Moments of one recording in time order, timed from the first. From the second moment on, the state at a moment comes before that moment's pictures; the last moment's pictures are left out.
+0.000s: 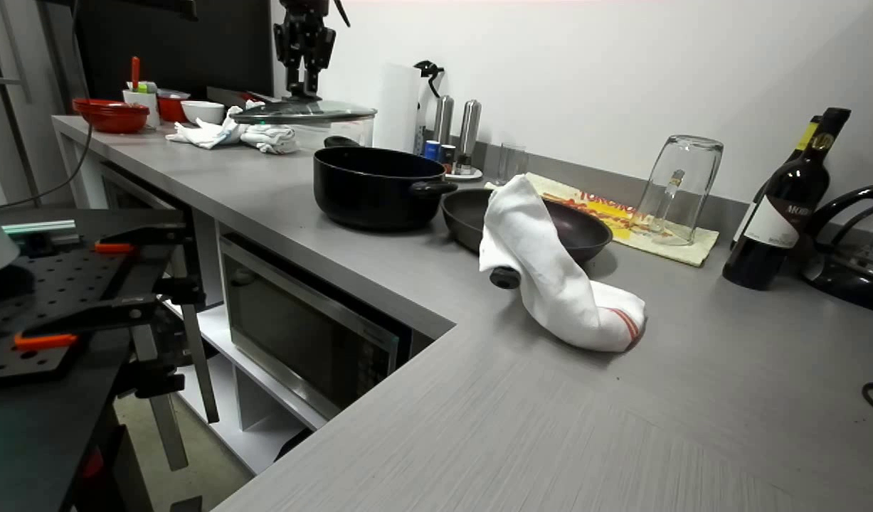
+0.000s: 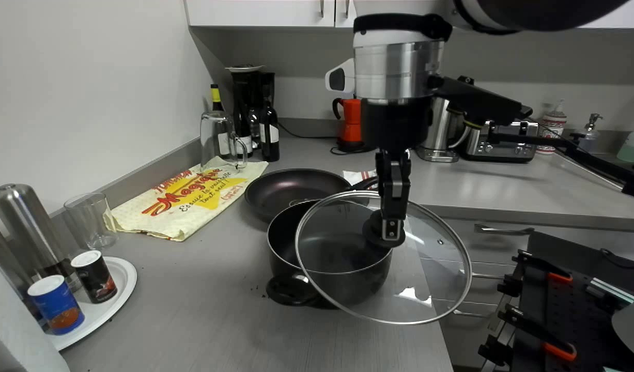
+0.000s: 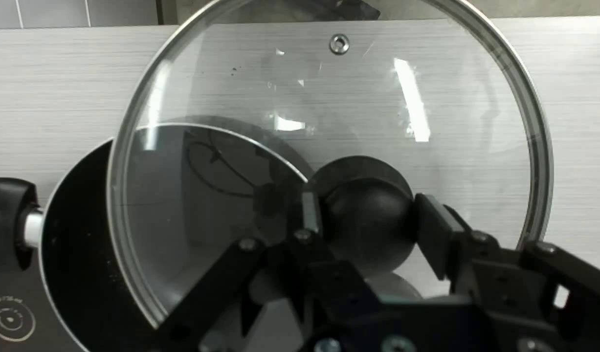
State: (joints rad) arm 0.27 -0.13 0.28 -2.39 -0.01 2.20 0.04
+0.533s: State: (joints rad) arm 0.20 -0.08 0.22 -2.26 -0.04 2.12 0.04
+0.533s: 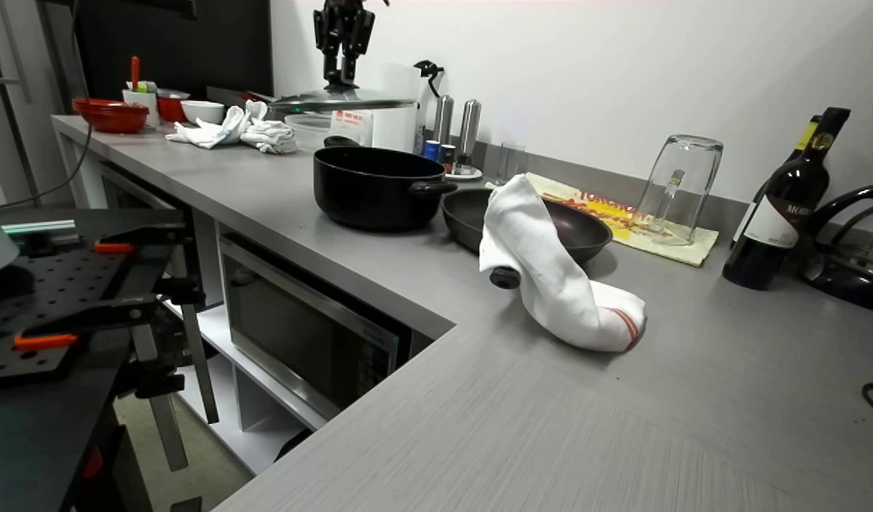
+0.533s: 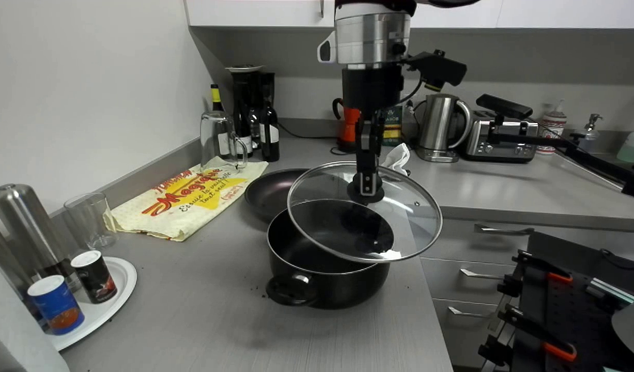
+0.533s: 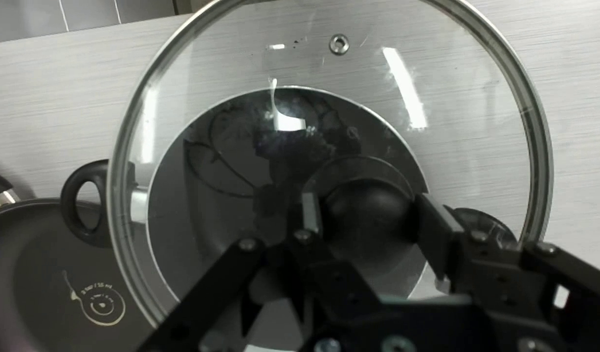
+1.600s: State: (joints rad) arm 0.16 0.22 0.17 -2.00 -0.04 2.10 0.00
